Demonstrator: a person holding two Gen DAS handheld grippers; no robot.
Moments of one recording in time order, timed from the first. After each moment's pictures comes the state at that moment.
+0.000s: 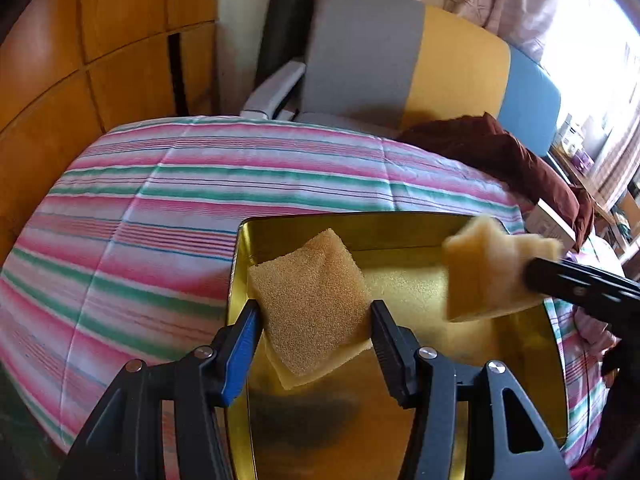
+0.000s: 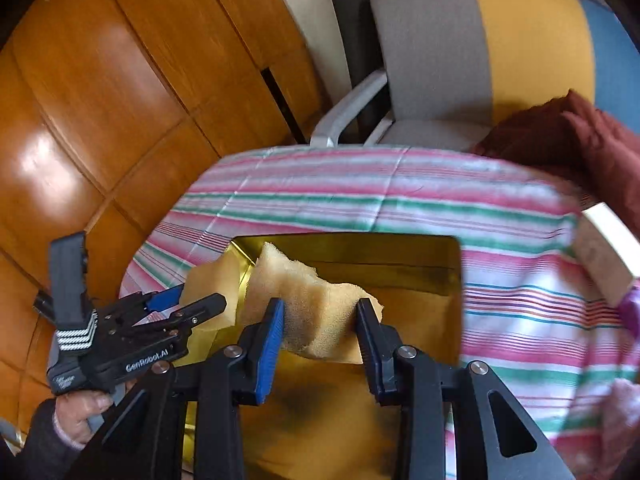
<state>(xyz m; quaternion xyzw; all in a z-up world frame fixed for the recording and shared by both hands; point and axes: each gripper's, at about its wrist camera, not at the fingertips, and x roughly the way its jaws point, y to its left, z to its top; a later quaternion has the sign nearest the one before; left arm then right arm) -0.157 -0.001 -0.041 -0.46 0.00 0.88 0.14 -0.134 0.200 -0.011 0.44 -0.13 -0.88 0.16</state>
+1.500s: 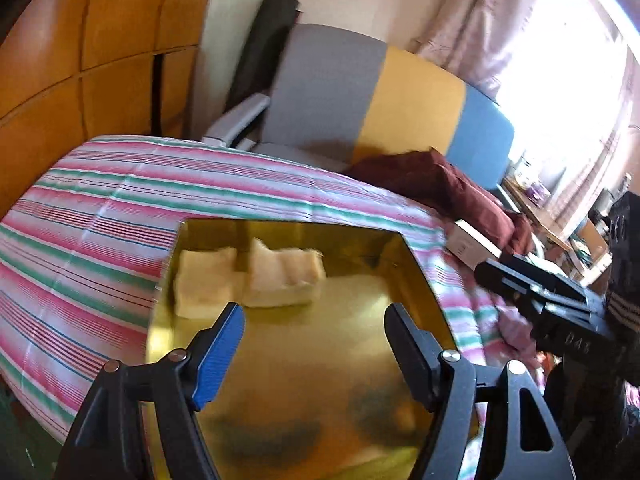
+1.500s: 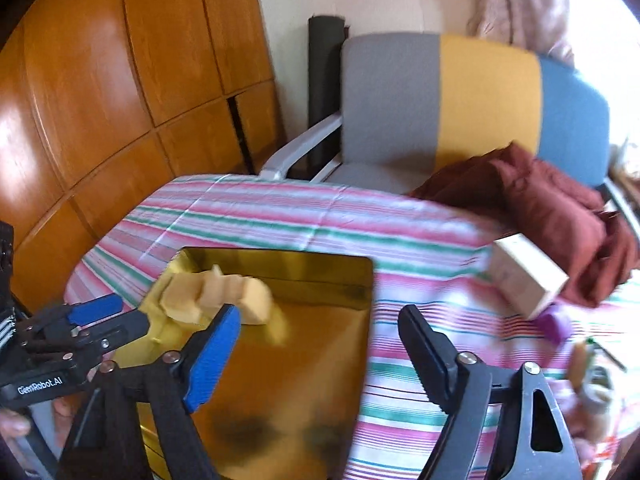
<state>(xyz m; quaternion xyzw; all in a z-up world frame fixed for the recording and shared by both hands) -0.078 0.025 0.006 -0.41 -0.06 0.89 0.20 -0.073 0.230 0.018 0.36 -0.04 -0.93 0.05</state>
